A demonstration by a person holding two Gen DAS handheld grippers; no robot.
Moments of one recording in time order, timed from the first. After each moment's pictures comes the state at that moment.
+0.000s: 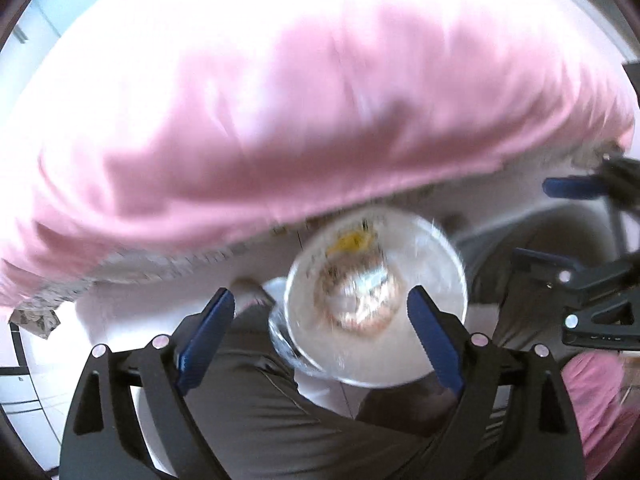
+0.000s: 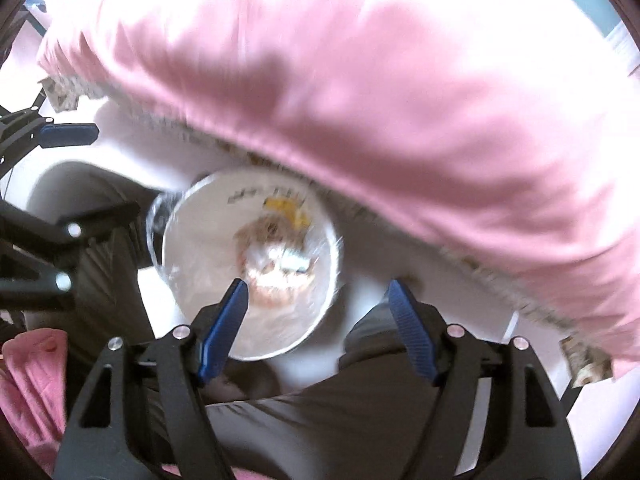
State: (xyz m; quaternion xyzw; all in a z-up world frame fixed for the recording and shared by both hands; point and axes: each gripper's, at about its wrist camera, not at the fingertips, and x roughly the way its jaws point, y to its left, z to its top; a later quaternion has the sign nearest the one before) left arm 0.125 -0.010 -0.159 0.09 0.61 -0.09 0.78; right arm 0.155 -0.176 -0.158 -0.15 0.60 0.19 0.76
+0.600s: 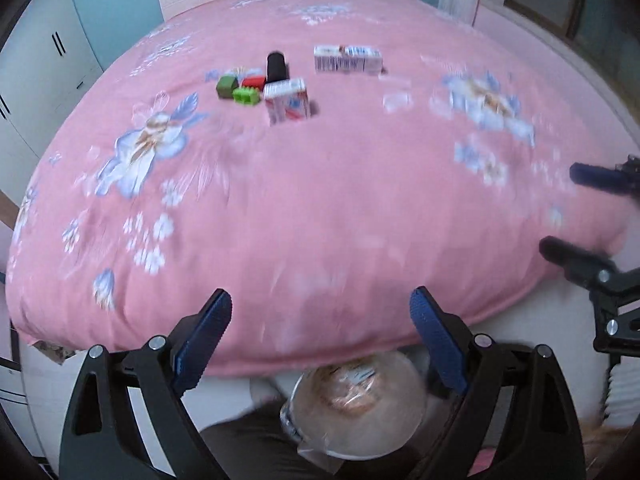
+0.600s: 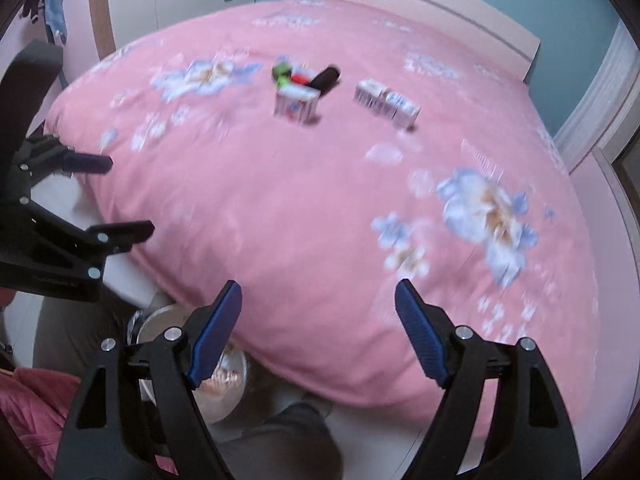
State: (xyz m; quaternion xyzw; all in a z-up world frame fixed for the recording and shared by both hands) left arm 0.229 -0.042 -0.024 0.05 0.52 -0.06 0.85; right arm 0.251 -0.220 0.011 -0.18 0.45 0.20 0.85
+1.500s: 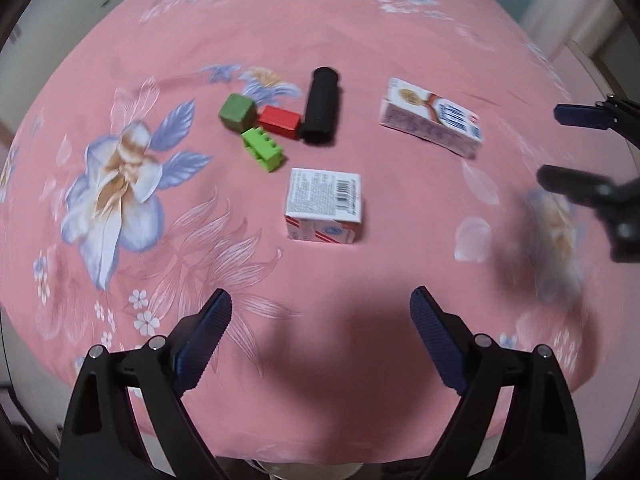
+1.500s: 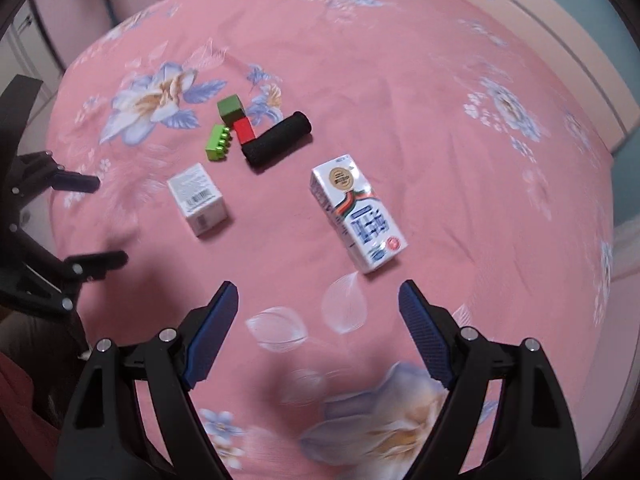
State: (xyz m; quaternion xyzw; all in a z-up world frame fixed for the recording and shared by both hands) left arm 0.441 -0.018 -0.037 -0.07 0.61 0.02 0.79; right arm 0.571 -0.177 0.023 -0.31 0.51 0.34 0.73
